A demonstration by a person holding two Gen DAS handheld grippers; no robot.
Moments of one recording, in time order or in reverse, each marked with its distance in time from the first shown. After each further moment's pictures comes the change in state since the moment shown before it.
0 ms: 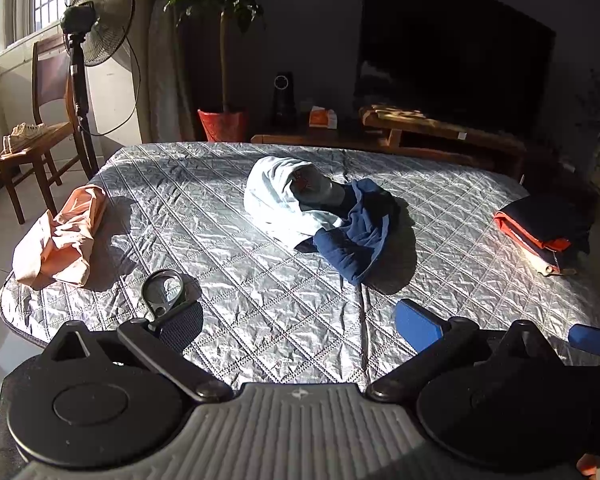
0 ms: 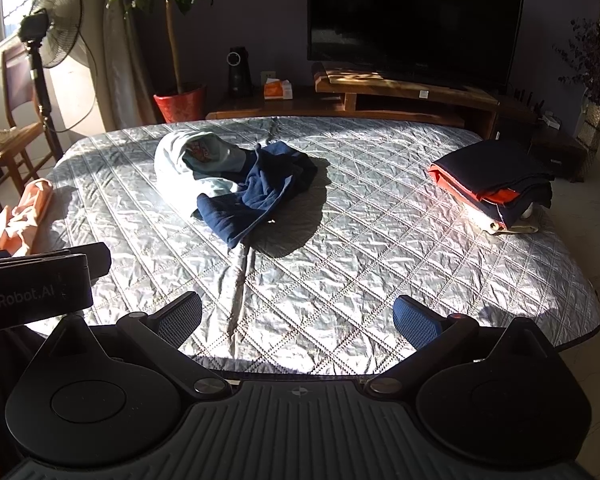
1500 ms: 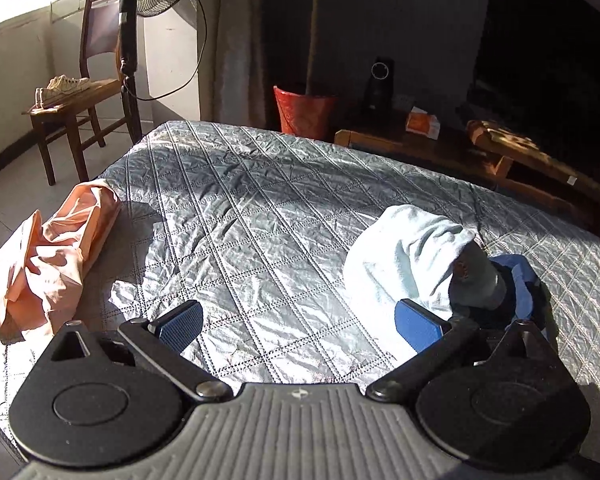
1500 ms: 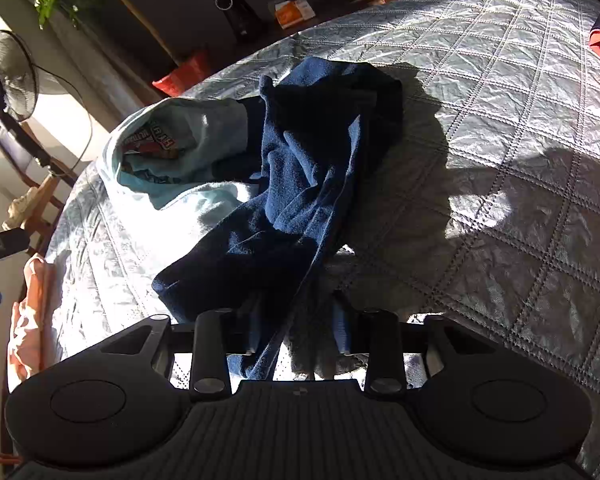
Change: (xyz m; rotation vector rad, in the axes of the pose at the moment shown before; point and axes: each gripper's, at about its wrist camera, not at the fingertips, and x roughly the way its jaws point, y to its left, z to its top) left arm 0.221 0.102 0.108 -0.159 0.054 0.164; right arm 0.283 0.005 0.065 0.322 0.201 0.330
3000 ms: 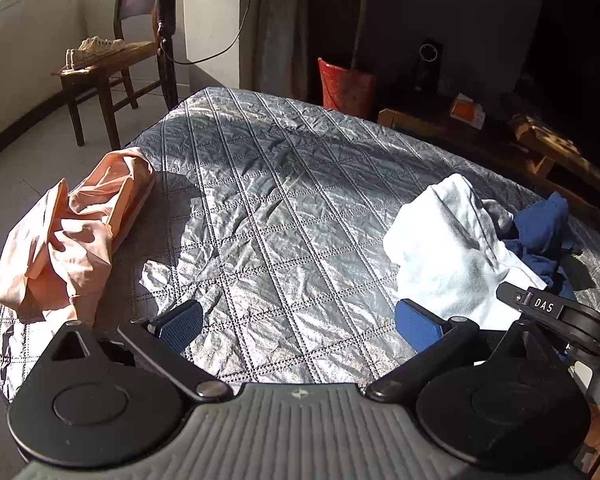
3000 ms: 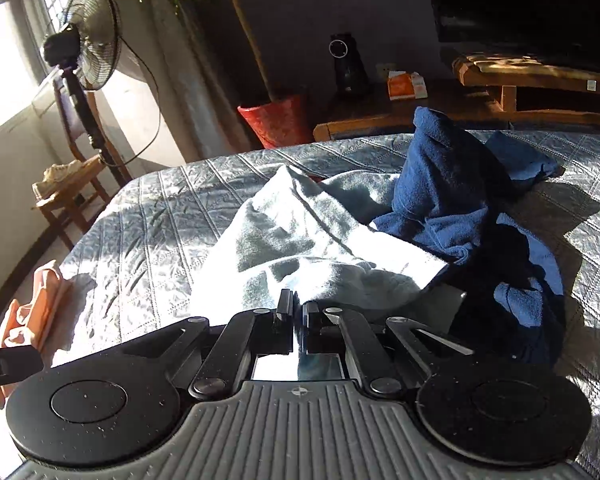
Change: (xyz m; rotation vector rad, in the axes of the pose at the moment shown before) left arm 0.022 0.040 0.018 -0.130 0.103 0.080; right arm 0.068 0.120 0.066 -0.381 -0.152 0.107
